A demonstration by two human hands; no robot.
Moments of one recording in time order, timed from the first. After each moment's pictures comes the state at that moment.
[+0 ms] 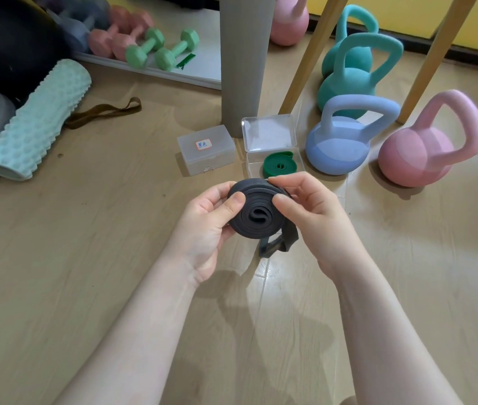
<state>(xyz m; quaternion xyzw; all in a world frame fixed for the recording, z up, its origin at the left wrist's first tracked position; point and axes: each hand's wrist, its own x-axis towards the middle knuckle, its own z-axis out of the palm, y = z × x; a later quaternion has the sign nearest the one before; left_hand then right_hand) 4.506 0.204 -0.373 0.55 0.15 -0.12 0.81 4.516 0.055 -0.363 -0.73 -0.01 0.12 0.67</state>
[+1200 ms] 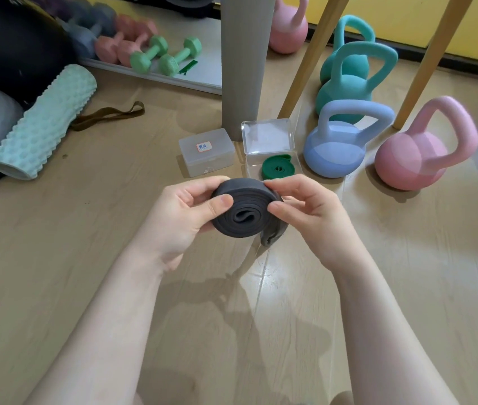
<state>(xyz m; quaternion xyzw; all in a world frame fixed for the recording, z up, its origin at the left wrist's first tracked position) 4.492 0.227 -0.351 0.65 0.07 -0.10 0.75 4.511 0.042 -0.360 -0.72 -0.09 0.12 0.67</state>
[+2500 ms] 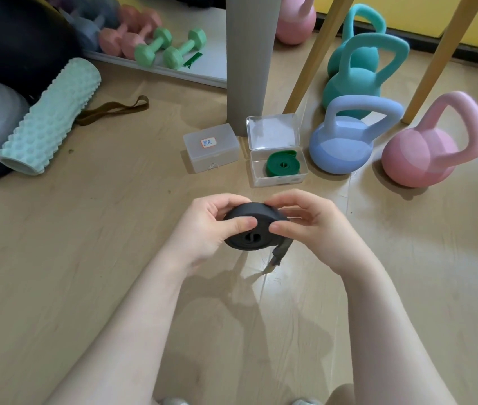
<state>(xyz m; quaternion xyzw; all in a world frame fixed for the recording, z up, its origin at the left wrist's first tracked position) 4.498 0.215 -0.374 0.70 0.04 -0.13 0.70 4.514 0.036 -0.364 -0.80 -0.07 0.18 0.57</state>
